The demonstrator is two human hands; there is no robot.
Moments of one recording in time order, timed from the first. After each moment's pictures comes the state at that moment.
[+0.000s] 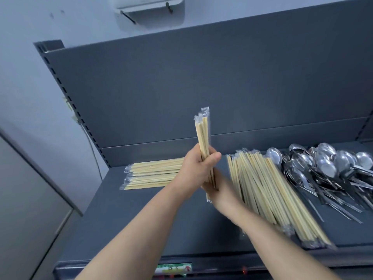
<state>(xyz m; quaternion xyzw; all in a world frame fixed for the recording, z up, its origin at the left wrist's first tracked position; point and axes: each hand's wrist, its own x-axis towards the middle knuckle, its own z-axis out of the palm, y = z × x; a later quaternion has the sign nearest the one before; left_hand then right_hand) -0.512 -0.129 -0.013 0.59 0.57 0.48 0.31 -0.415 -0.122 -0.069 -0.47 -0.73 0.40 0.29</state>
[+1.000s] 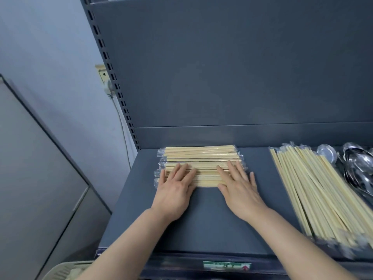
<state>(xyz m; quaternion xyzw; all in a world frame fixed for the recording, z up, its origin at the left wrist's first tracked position) -0.684 -0.190 -0.117 0.67 0.73 0.08 0.04 -0.497 -0.124 -0.116 -0.50 -0.85 0.13 0.07</state>
